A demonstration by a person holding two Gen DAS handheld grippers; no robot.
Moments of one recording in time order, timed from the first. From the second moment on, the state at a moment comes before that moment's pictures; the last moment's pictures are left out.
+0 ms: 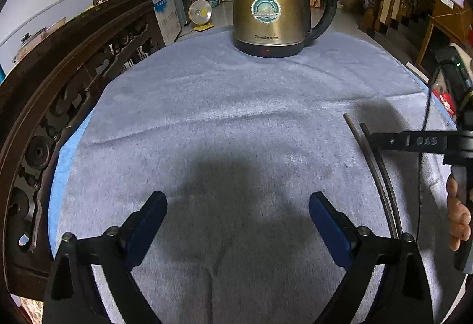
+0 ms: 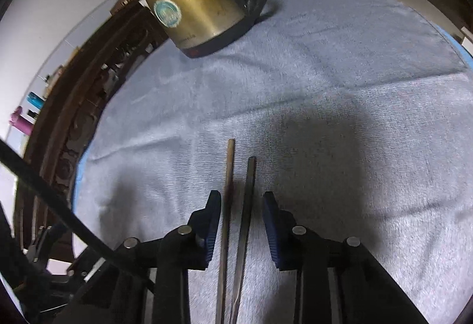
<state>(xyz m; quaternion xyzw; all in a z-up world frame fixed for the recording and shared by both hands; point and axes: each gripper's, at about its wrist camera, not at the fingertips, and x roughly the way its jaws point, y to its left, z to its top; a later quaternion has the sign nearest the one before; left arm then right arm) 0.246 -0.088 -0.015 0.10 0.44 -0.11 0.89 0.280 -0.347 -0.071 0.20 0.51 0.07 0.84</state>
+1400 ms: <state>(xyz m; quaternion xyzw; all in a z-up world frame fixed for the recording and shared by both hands) 0.298 -0.171 0.005 0.07 0.45 -0.23 0.86 0.214 -0.443 -0.017 0.21 0.44 0.03 0.87</state>
